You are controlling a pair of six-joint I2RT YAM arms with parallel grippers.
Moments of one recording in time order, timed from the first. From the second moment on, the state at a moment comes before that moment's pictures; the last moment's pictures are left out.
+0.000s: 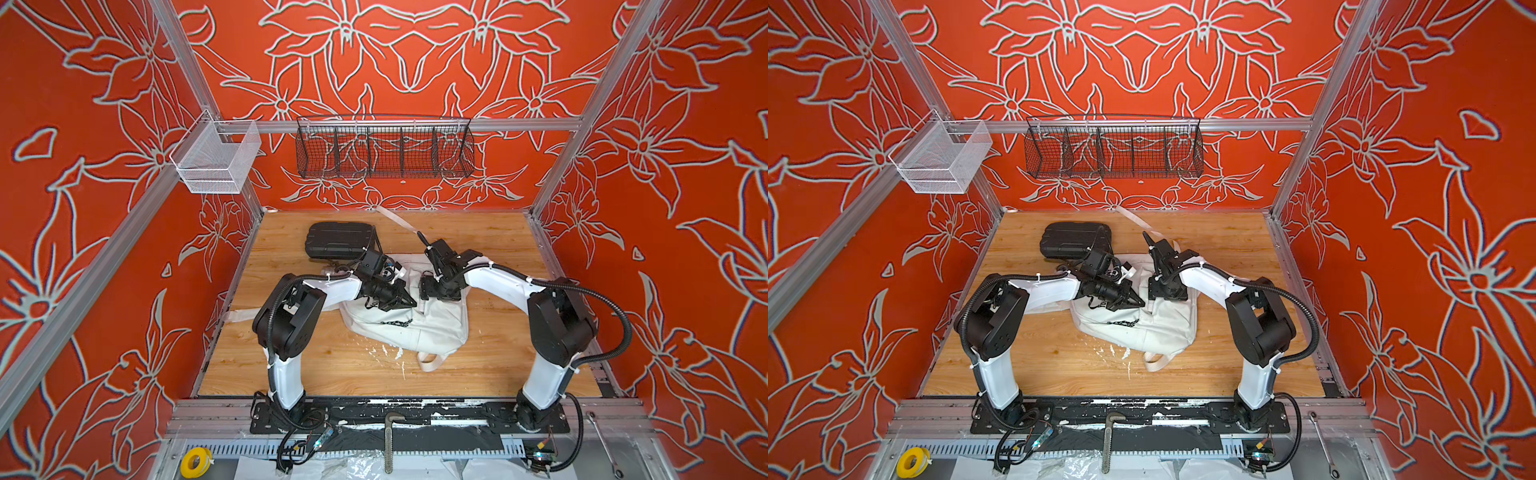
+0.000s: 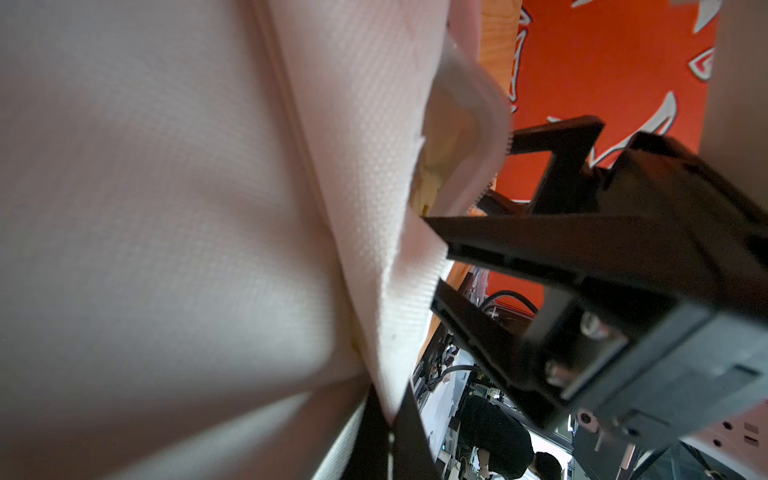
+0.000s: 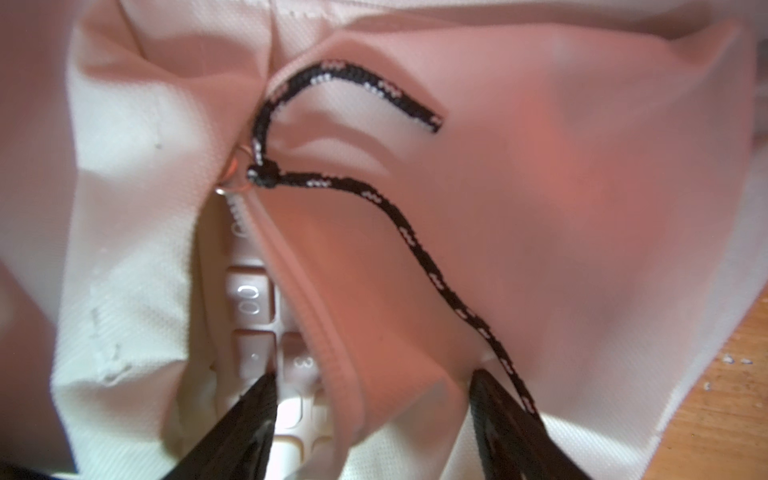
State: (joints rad) left arm -0.48 1.88 1.11 -0.17 0.91 -0.71; right arm 0.55 1.81 1.29 -0.78 -0.05 0.55
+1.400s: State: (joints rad) left arm -0.50 1.86 1.35 -0.39 0.74 -0.50; right arm 0.49 1.73 1.23 -0.73 -0.12 0.39
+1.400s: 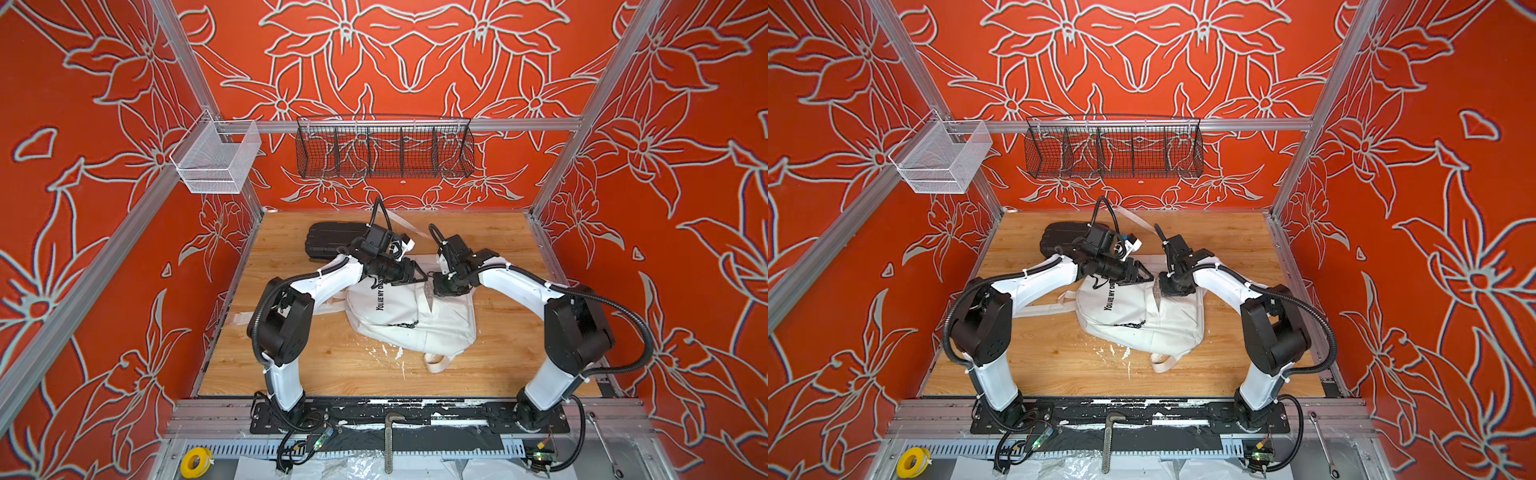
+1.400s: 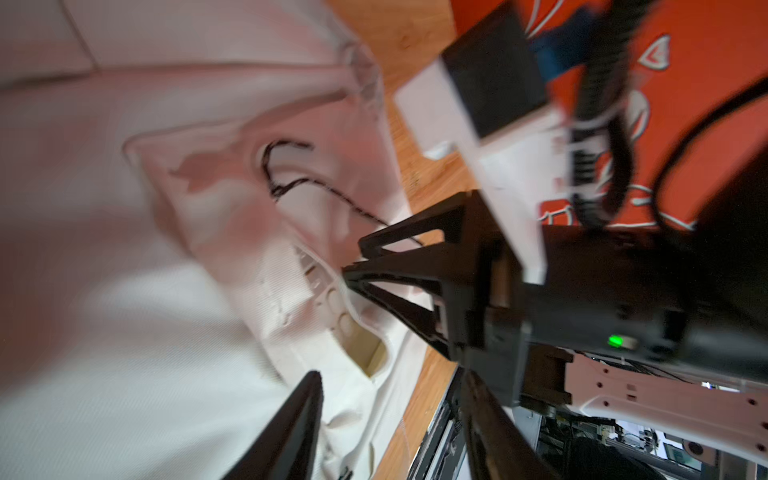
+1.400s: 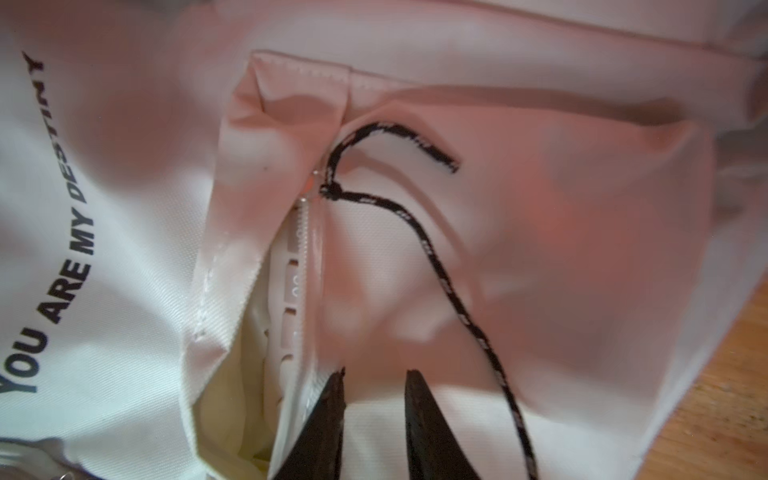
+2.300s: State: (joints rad) left arm -0.46 2.38 2.05 -0.81 0.60 -0.43; right arm 0.43 1.57 1.06 -0.49 -0.19 -0.32
